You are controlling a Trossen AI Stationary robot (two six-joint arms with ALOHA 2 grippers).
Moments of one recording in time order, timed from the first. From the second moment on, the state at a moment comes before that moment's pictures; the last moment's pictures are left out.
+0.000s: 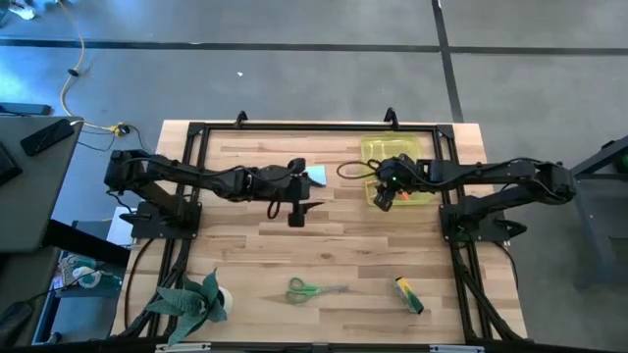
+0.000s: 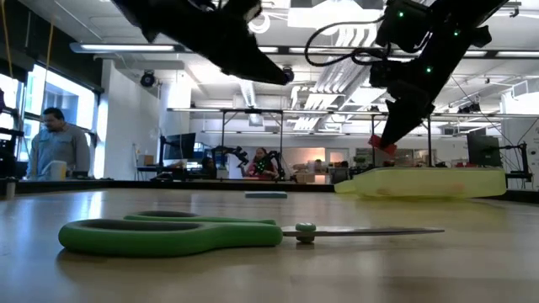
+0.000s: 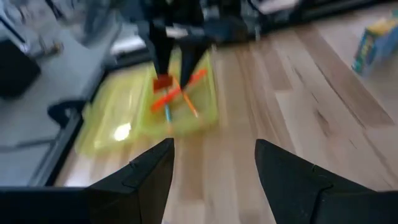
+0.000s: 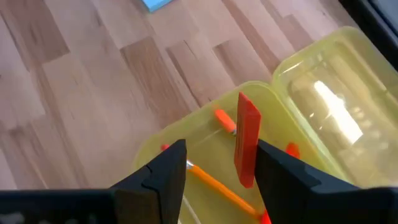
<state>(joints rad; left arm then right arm) 0.16 1.54 0.90 0.20 -0.09 0.29 -0.23 1.18 0.69 -0.50 0.24 0.19</state>
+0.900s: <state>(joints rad) 0.31 2.07 1.39 0.37 0.04 0.37 -0.21 1.16 0.69 -0.50 0.23 -0.03</state>
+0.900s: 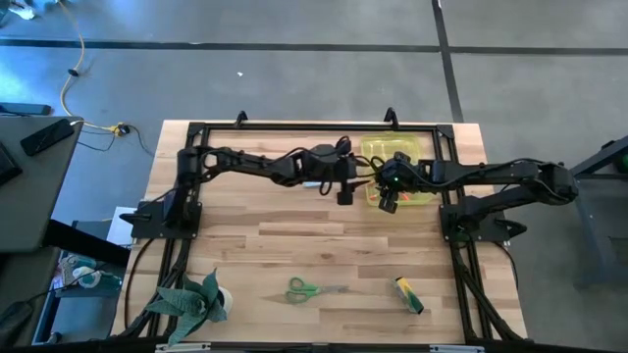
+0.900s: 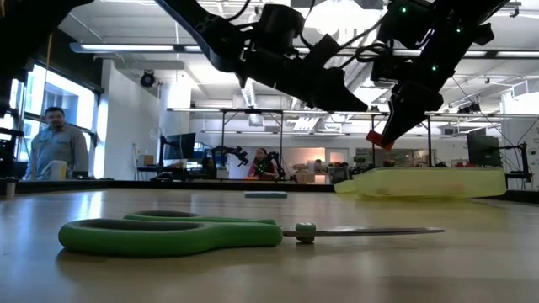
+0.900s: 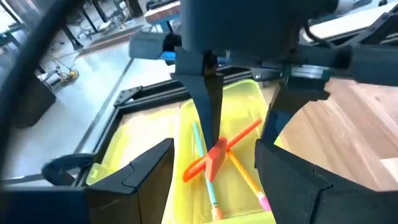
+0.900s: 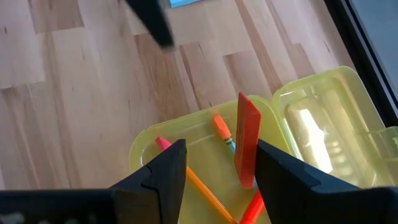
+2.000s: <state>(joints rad) 0.36 2.15 1.43 0.37 0.15 0.39 -0.21 1.16 0.69 -0.39 0.34 -0.06</state>
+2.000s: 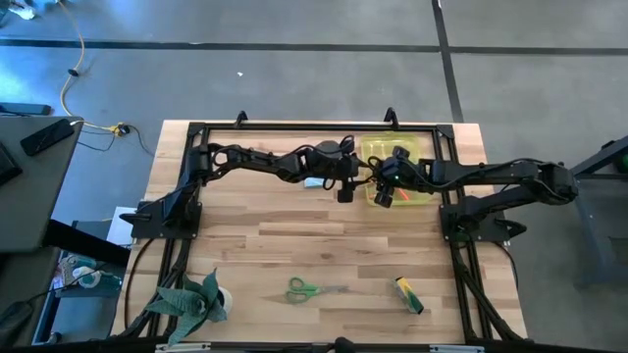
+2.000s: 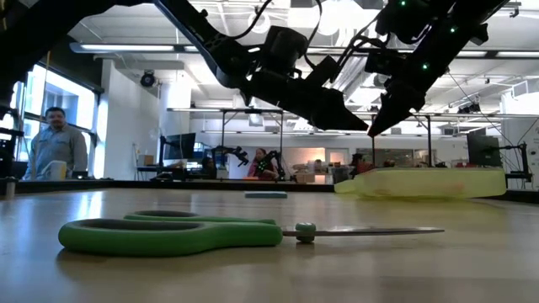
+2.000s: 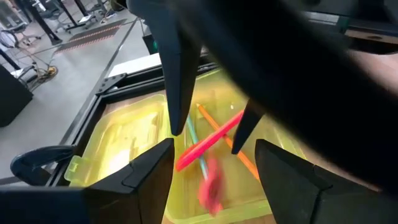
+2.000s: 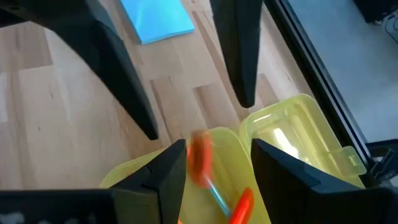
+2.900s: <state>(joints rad) 0.34 1.96 1.43 -0.36 -0.09 0.43 -0.21 1.16 0.69 -0.44 0.30 0.12</state>
